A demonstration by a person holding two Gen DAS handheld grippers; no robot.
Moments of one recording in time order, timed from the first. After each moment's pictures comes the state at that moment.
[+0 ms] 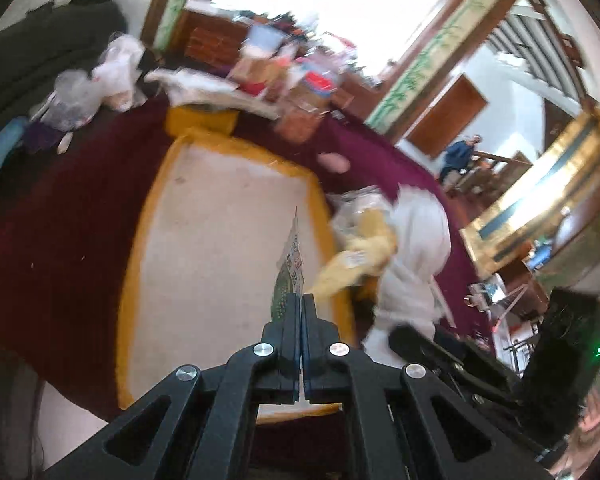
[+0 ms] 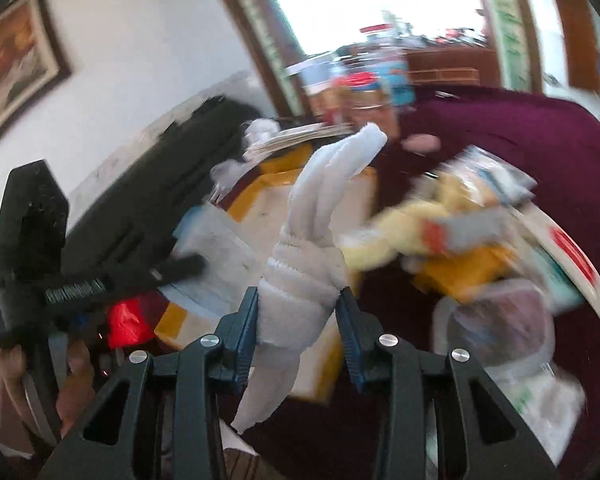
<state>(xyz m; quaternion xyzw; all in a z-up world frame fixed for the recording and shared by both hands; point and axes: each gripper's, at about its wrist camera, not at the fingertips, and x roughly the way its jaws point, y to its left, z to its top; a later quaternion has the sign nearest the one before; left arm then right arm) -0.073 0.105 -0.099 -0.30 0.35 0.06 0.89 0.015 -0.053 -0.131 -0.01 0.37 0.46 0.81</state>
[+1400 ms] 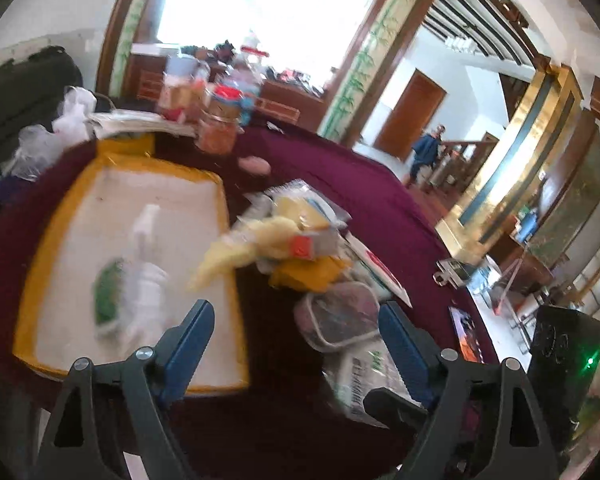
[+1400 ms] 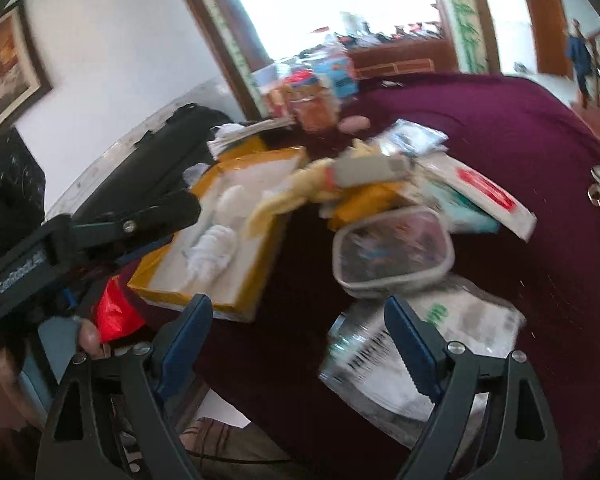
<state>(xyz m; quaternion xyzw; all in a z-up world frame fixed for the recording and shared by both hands) -0.069 0.015 -0.095 -0.21 0.30 0.06 0.93 -0.002 -0.175 -0.152 0.03 0.38 0.40 0.83</state>
